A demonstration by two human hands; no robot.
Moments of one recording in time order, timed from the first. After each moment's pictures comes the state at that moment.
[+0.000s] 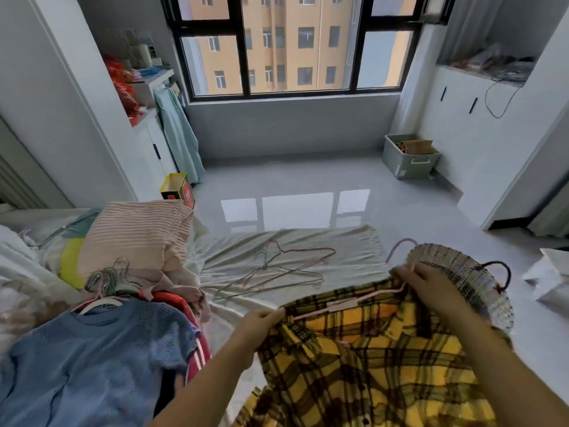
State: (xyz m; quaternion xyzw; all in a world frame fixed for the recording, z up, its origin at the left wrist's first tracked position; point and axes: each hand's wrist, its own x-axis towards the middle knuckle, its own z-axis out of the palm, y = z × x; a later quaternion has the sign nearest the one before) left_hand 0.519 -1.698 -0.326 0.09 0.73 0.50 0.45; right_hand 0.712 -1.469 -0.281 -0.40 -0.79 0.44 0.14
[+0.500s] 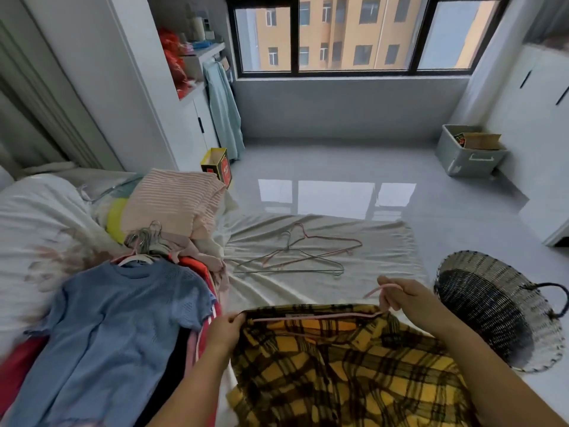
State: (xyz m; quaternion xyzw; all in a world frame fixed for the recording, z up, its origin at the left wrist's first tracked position) left_hand 0.509 -1.738 -0.398 0.02 0.88 0.40 0.26; right_hand 0.687 -1.462 -0.322 -0.23 -0.78 0.58 0.05
